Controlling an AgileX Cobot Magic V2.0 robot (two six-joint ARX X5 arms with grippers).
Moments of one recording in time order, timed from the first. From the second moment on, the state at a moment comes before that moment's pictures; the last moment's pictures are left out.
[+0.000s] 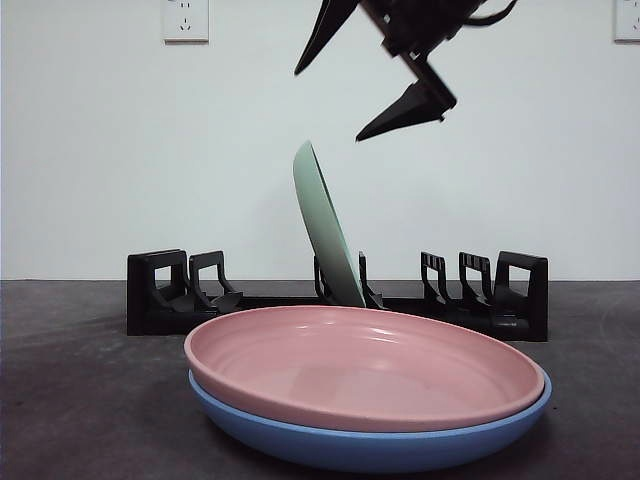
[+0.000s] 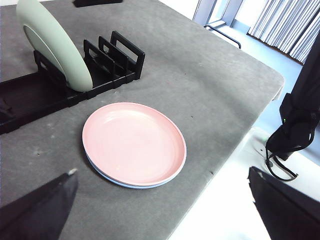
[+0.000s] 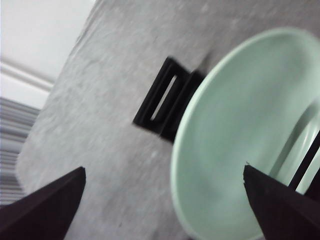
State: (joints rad) left arm -0.60 0.37 0.90 -0.94 0.37 -0.10; right arm 0.42 1.81 1.72 -0.64 -0.58 0.36
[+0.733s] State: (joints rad) left arm -0.60 0.37 0.90 -0.94 0.37 -0.10; right arm 0.48 1.93 1.74 -0.54 -0.51 0.36
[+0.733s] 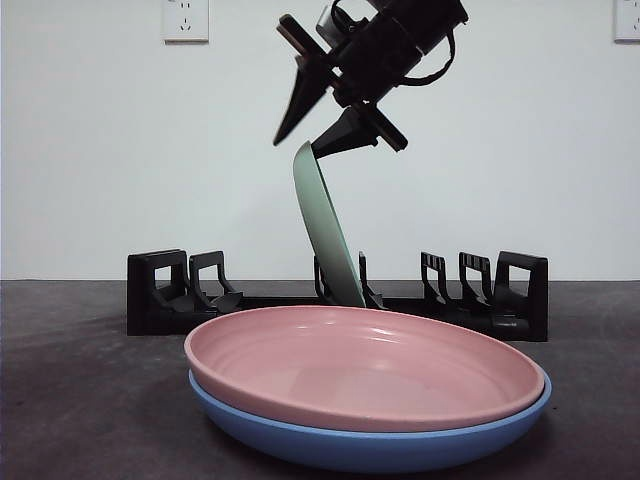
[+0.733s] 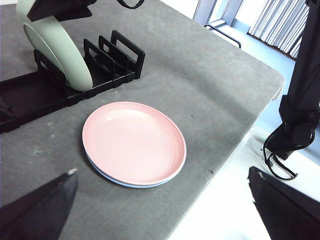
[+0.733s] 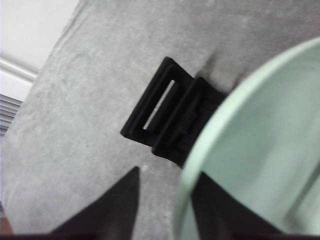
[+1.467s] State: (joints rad) left arm -0.60 0.37 0.90 -0.94 0.37 -0.10; right arm 0.48 1.78 1.75 -0.63 -0.54 0.38
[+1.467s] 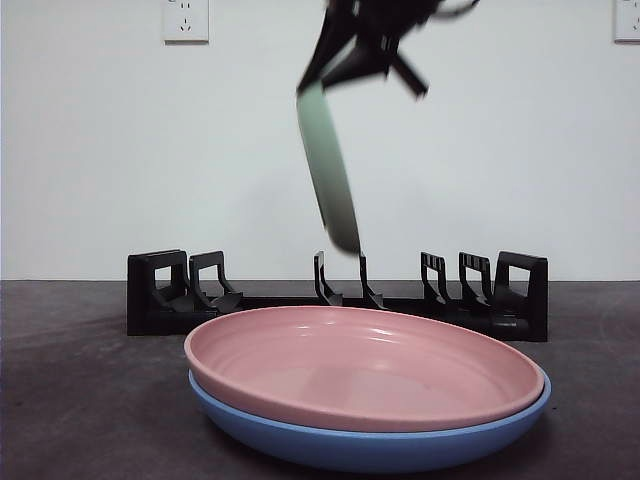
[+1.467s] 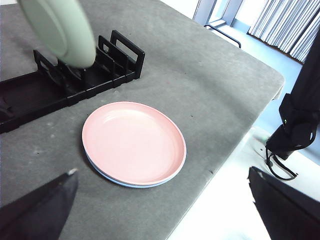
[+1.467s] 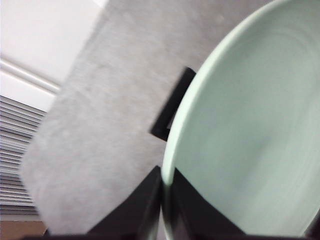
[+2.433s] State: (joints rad) left arm -0.60 0.37 0.90 -0.94 0.37 -0.10; right arm 0.82 1.22 1.56 -1.11 -0.28 0.09
